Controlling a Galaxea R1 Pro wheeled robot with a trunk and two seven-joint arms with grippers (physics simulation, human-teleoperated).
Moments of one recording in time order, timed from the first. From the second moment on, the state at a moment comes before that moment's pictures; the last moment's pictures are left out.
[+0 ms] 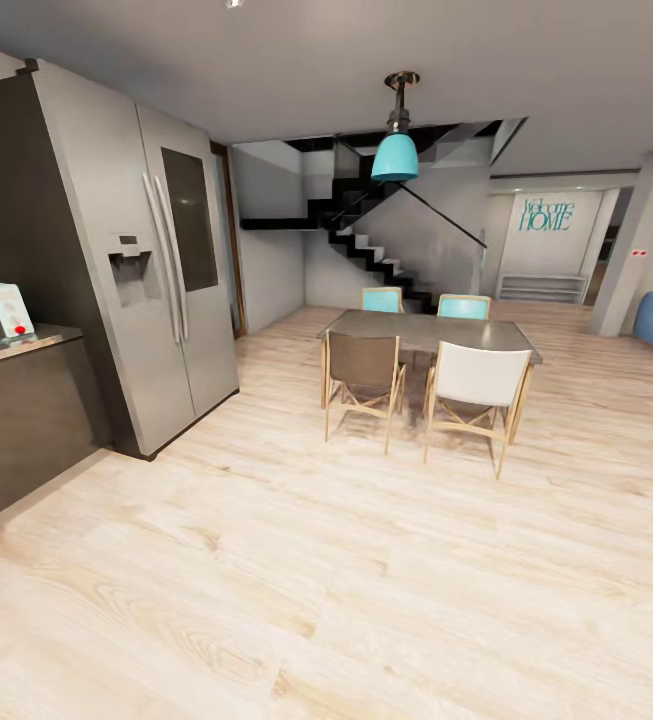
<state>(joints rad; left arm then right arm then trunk) -0.02 0.02 0.01 -0.07 0.00 -0.07 -0.01 -0.08 -0.07 0.01 -0.08 0.00 -0.08 0.05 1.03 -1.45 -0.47</state>
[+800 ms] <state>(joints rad) 0.02 0.02 0.00 -1.24 0.00 -0.32 -0.01 -0.07 -0.09 0.00 -1.22 0.00 -0.12 0.09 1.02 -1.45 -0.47</state>
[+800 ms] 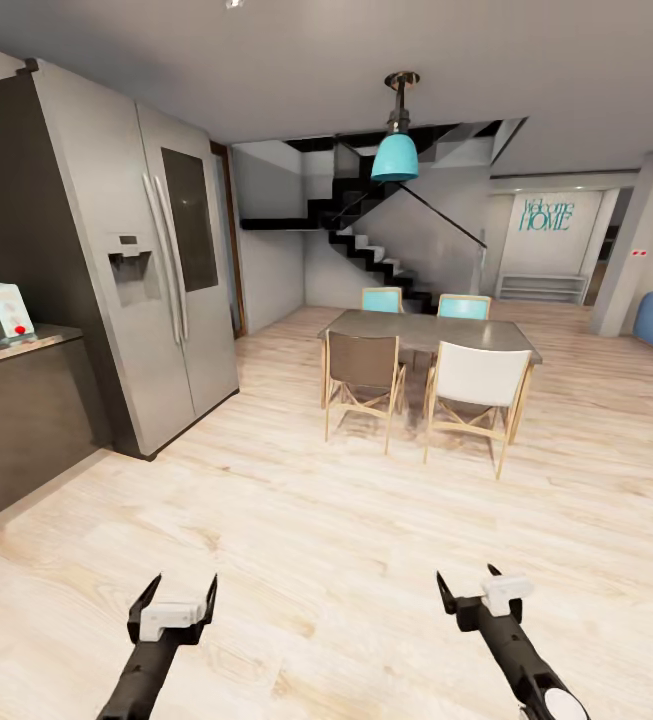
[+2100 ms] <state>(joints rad) 0.11 0.02 0.00 -0.97 -0.01 -0.43 -0.01 0.02 -0.12 -0.21 -1.17 -0.01 -0.16 0.22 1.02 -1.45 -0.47</state>
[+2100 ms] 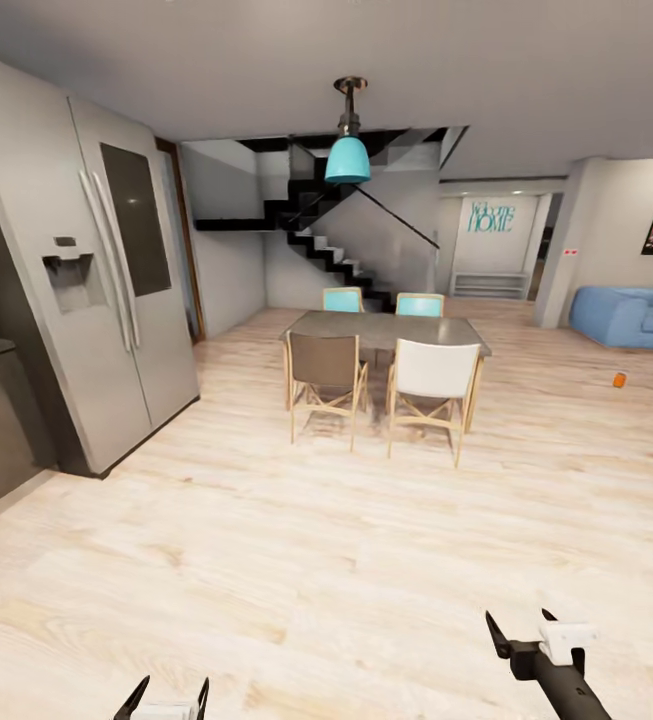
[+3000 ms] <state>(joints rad) 0.11 0.02 0.00 -0.96 -0.01 -0.43 -0.01 0.02 -0.12 -0.21 -1.15 -0.01 -0.16 0.22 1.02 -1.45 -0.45</state>
